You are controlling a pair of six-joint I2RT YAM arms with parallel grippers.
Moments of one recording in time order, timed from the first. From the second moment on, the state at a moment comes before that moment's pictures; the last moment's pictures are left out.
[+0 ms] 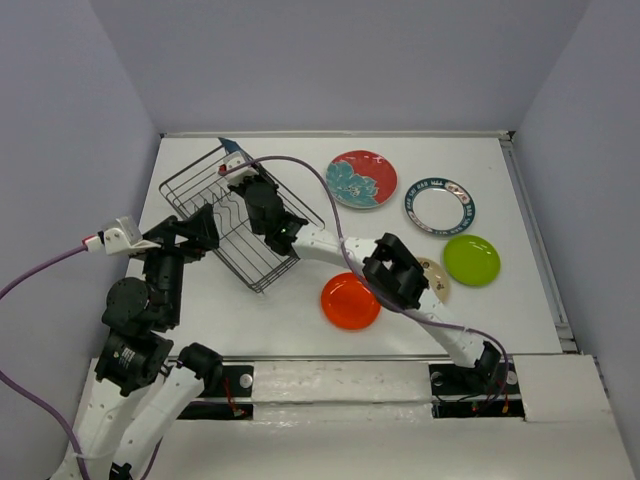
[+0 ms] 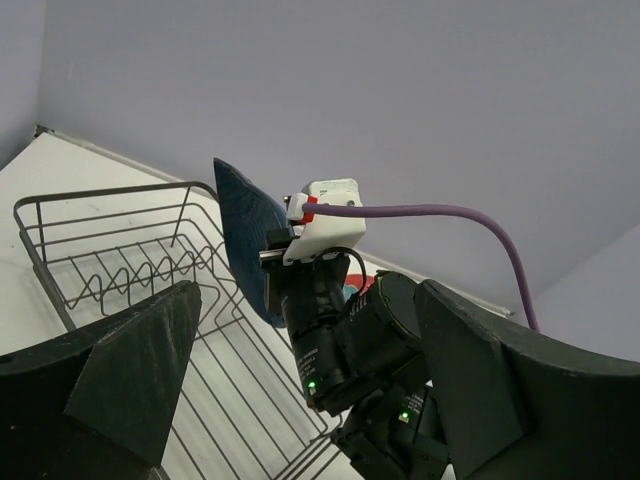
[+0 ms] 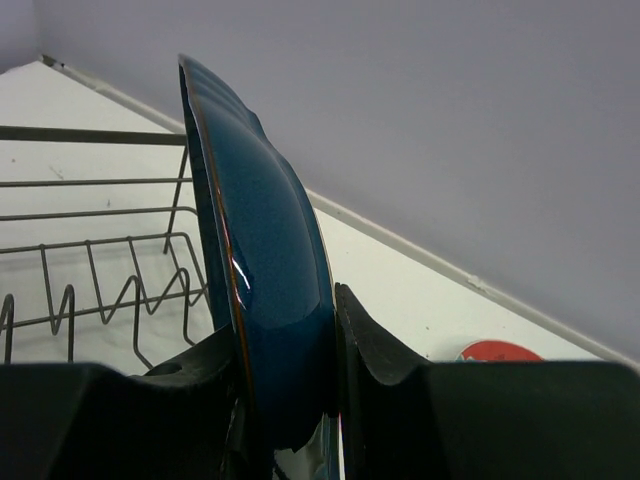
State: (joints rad) left arm -0.47 0.37 0.79 -0.22 -0.49 -0.44; right arm 1.01 2.50 2.15 0.50 0.72 -0.49
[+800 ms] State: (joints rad) left arm -0.47 0.37 0.79 -0.22 -0.49 -0.43; right arm 0.97 2.67 2.36 0.37 0.56 -0.46
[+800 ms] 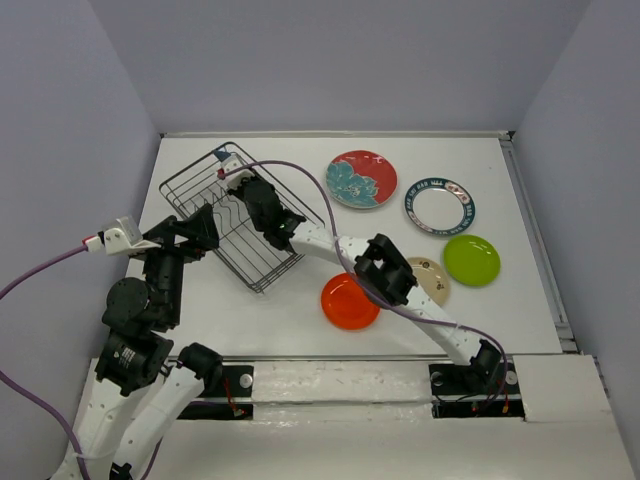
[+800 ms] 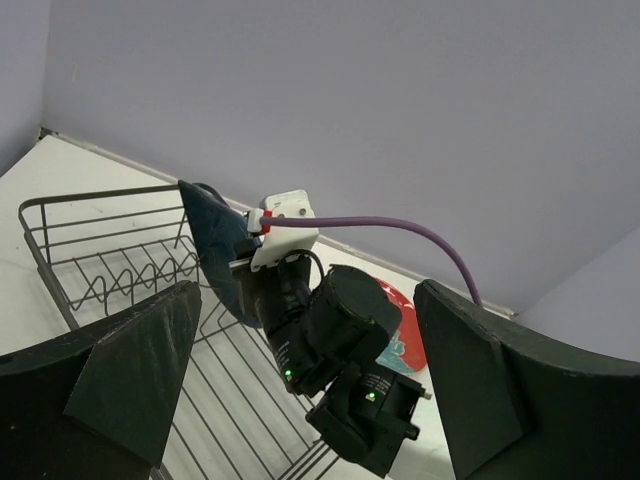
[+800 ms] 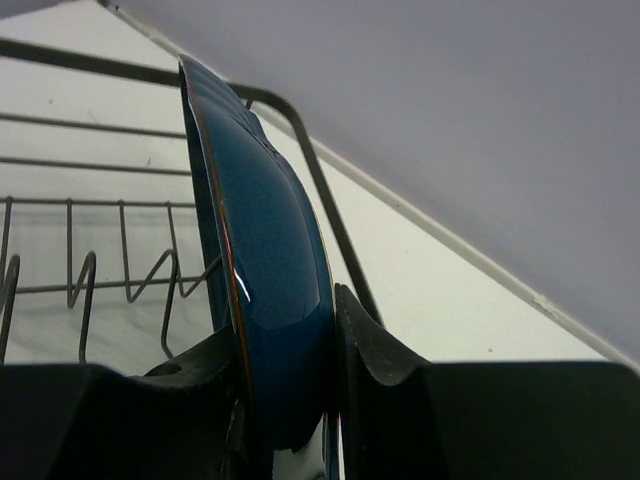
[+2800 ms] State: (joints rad) left arm -0.45 0.42 0.73 -0.19 -0.33 -0.41; right arm 0.30 2.09 1.09 0.50 0.10 1.28
